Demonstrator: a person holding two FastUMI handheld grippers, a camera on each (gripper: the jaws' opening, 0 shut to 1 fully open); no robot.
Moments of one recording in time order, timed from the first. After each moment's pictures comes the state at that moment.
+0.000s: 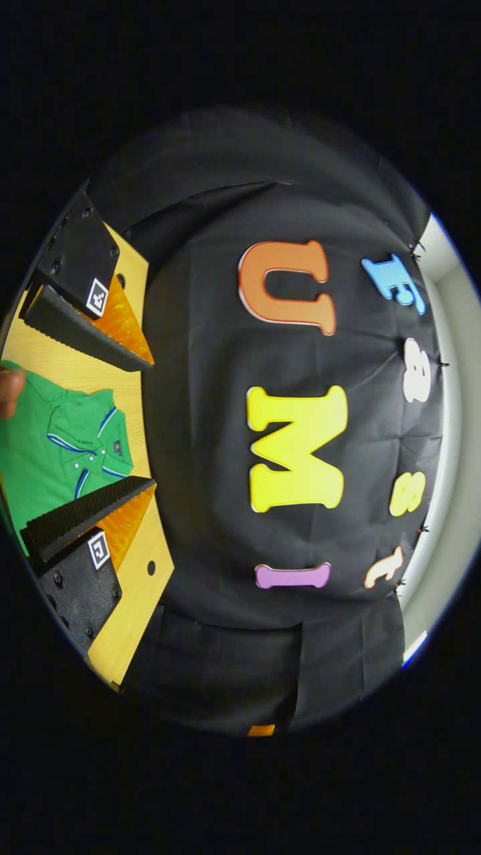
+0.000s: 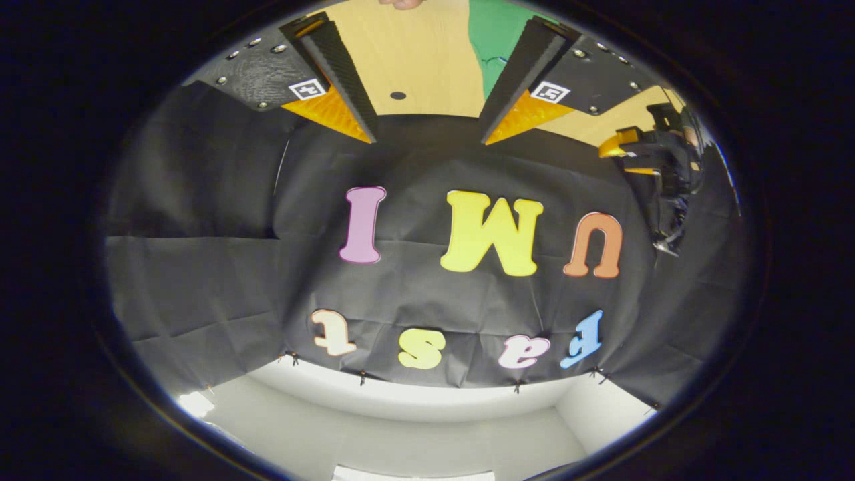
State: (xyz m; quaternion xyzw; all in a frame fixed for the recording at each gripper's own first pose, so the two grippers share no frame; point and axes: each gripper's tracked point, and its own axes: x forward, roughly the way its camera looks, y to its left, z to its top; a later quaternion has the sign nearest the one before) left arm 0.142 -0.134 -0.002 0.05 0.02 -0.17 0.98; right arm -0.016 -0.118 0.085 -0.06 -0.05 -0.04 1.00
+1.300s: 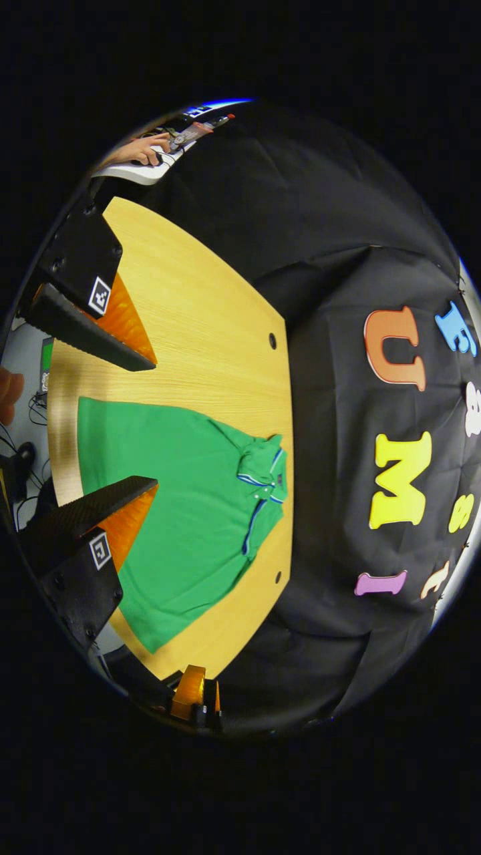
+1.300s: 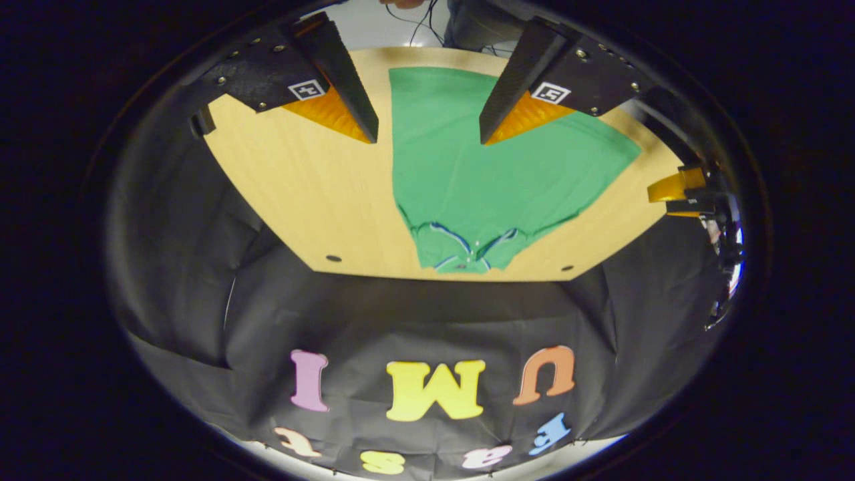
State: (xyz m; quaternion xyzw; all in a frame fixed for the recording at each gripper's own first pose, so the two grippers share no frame) left arm -0.082 0.008 -0.241 0.07 0.30 -0.10 0.95; right arm -0.104 -0.057 -0.255 -0.04 0.28 0.02 0.96
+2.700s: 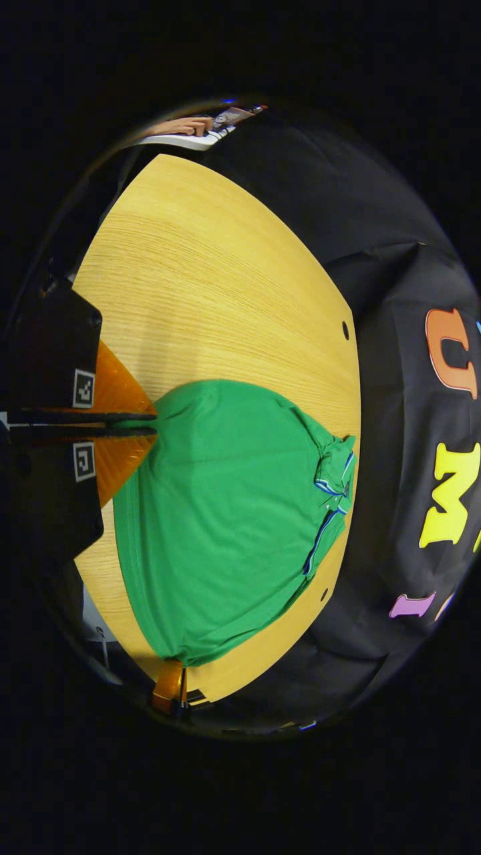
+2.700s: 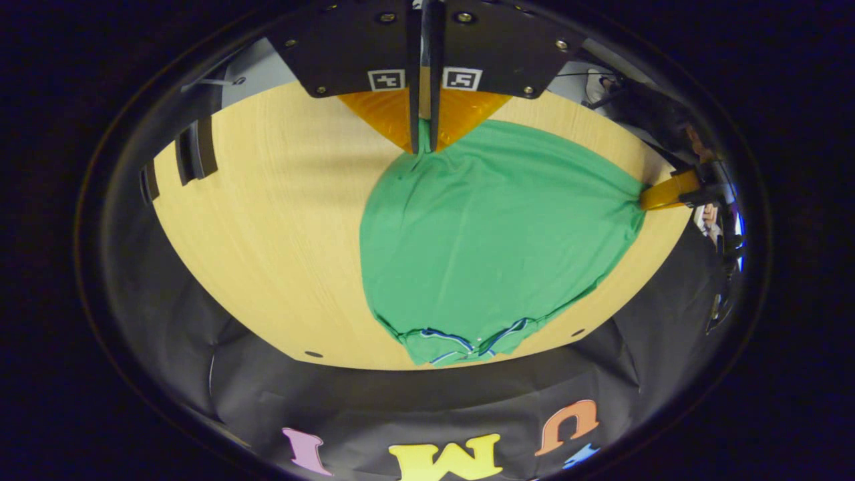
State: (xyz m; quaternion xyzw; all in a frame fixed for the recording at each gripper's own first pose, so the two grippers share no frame) left arm -0.090 -0.010 -0.318 0.04 0.40 -0.08 0.91; right arm -0.108 -0.041 -0.346 0.01 0.42 0.03 0.91
